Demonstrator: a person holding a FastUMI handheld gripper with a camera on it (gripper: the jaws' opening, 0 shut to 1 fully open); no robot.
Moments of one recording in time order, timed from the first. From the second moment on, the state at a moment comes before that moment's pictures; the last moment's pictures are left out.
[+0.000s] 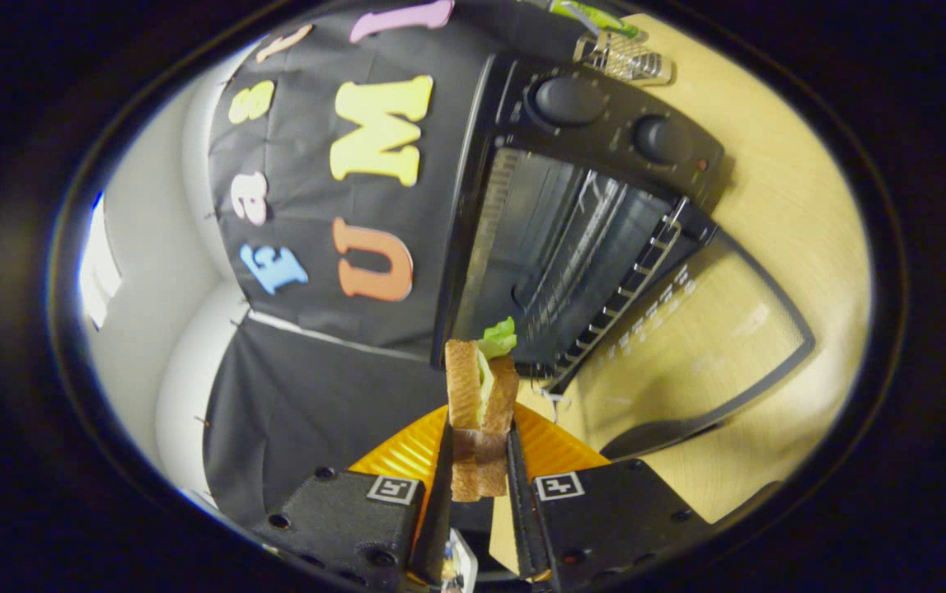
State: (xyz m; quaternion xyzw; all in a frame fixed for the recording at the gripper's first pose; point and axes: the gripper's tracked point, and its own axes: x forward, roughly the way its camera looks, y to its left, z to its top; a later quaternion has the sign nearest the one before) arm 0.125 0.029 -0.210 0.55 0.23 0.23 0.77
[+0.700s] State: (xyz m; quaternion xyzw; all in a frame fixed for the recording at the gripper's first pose) arm 0.229 0.021 -0.252 0.56 0.14 0.05 0.82
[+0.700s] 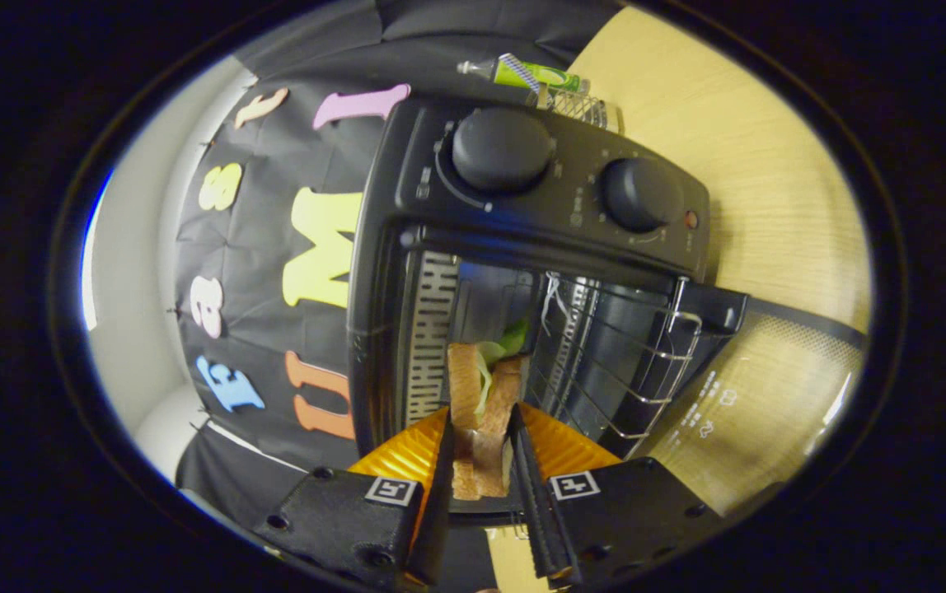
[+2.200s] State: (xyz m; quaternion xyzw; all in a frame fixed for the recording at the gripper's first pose) arm 0.176 0.066 -0.302 -0.09 0.26 0.11 0.95
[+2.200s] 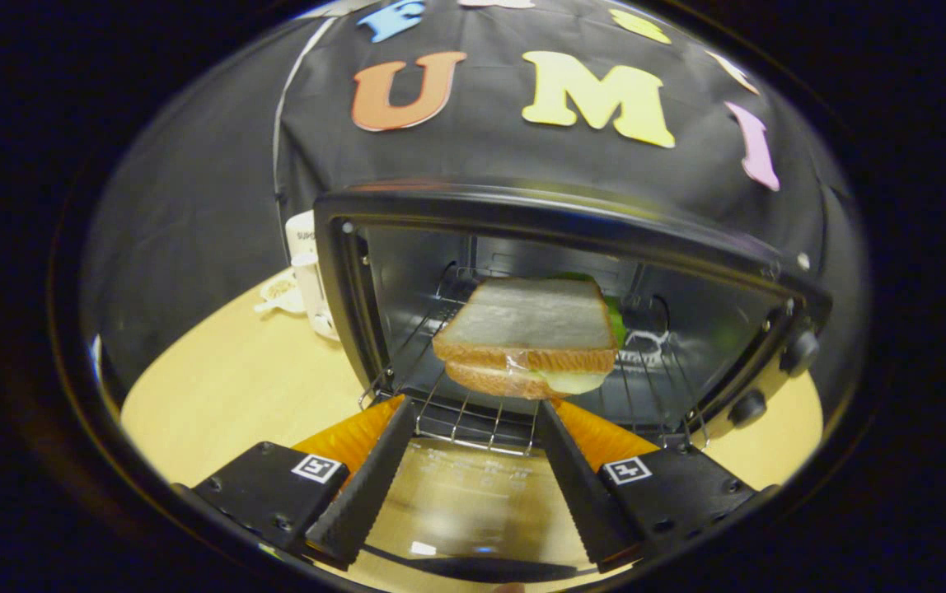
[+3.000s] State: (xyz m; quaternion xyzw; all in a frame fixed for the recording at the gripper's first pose) arm 0.066 0.021 -0.307 -0.03 0.19 0.03 0.98
